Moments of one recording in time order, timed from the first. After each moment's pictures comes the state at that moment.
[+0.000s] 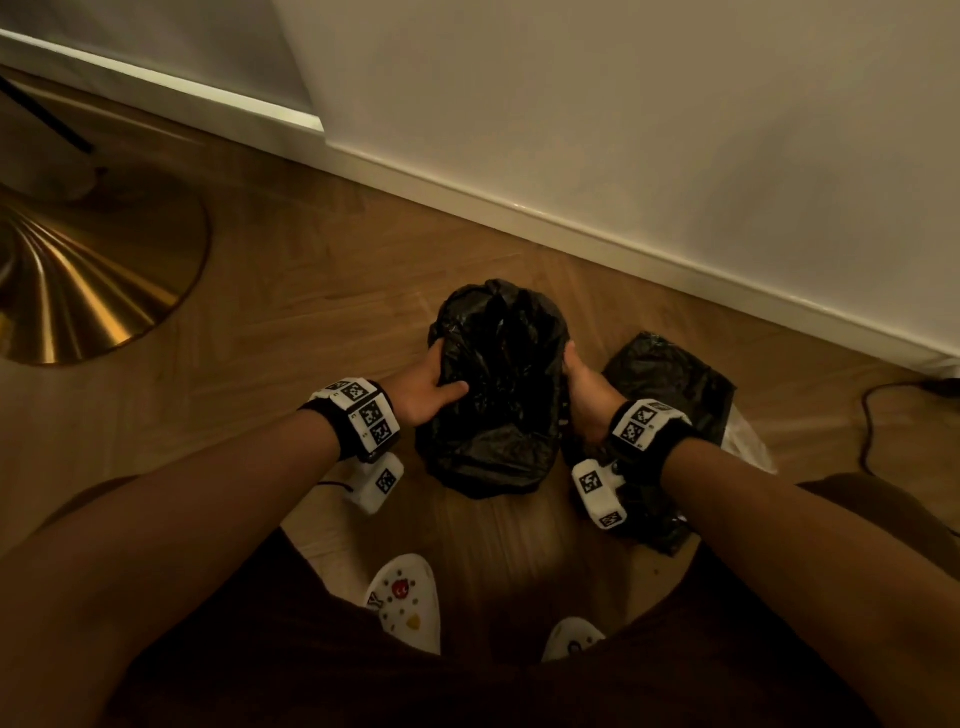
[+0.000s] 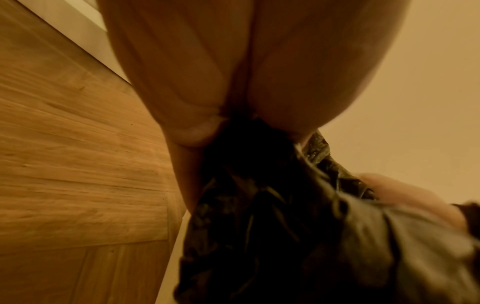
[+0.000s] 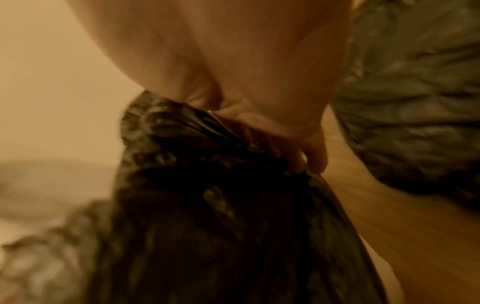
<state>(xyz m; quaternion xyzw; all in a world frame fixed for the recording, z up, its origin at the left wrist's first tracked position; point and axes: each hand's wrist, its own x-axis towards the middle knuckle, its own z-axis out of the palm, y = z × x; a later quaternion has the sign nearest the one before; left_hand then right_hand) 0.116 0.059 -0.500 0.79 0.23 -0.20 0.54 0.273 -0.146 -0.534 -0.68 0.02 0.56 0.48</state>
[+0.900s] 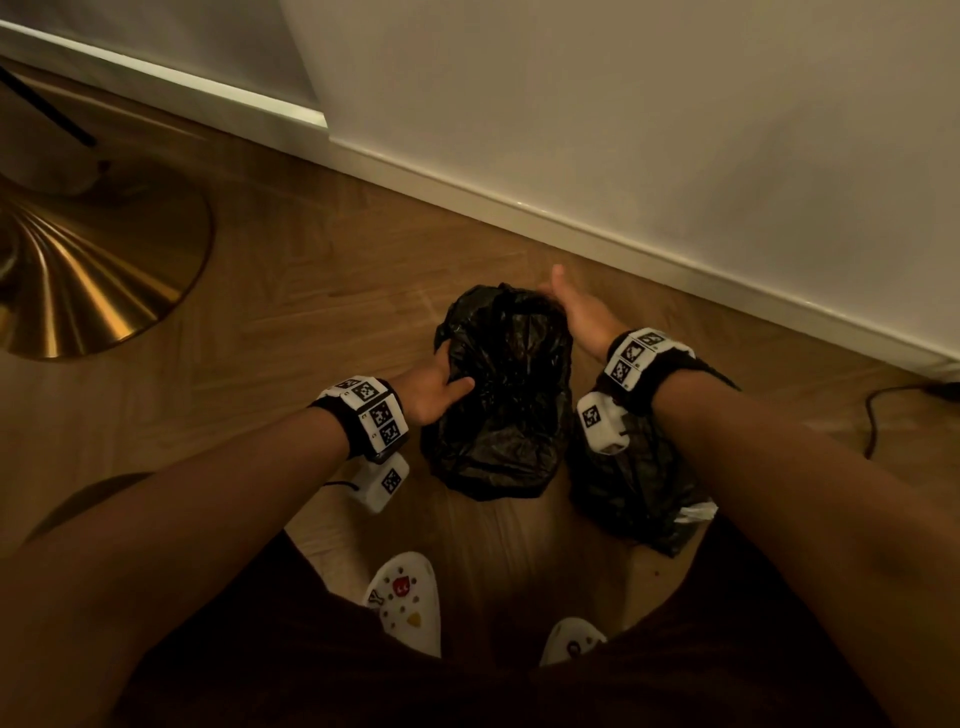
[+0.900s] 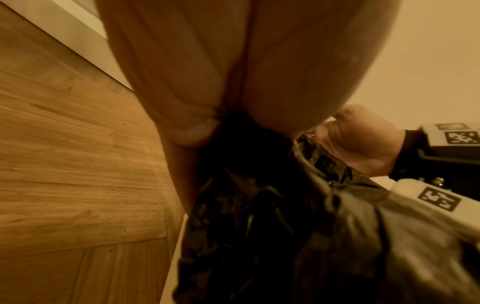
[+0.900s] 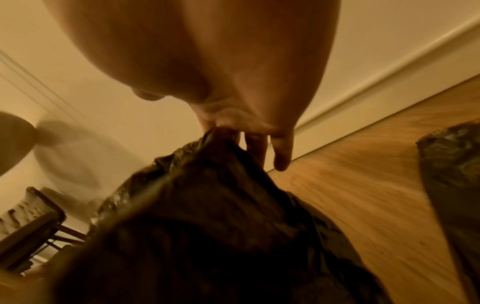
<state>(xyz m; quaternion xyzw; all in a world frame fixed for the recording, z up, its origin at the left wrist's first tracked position) 0.121 0.055 -0.499 0.82 0.24 -0.23 0.47 0.313 -0.098 -0.466 -0.81 -0.20 0.43 0.36</state>
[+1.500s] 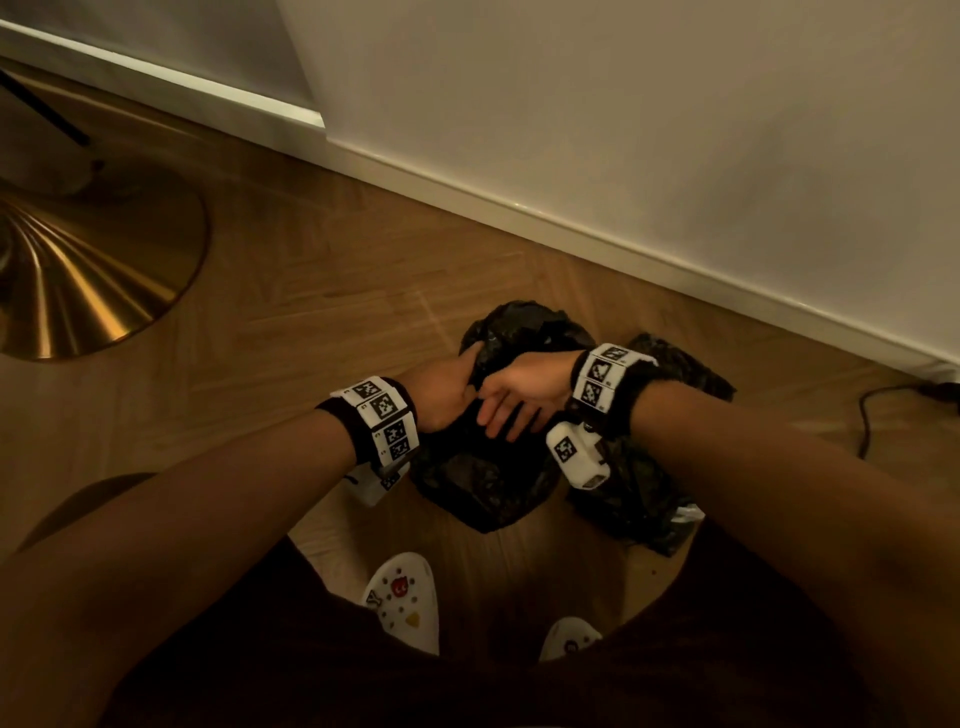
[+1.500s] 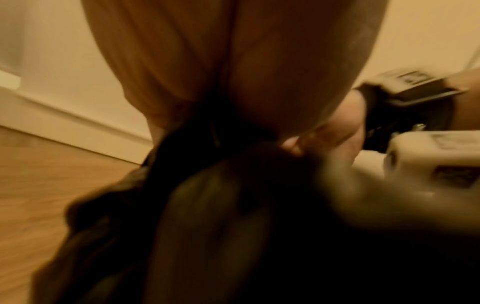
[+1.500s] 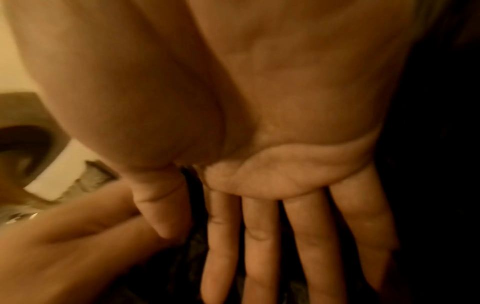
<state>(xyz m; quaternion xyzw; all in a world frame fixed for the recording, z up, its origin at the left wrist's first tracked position) 0.128 0.043 -0.485 0.89 0.17 -0.25 0.33 0.256 -0.076 -0.472 -0.67 -0.21 0.71 0.09</state>
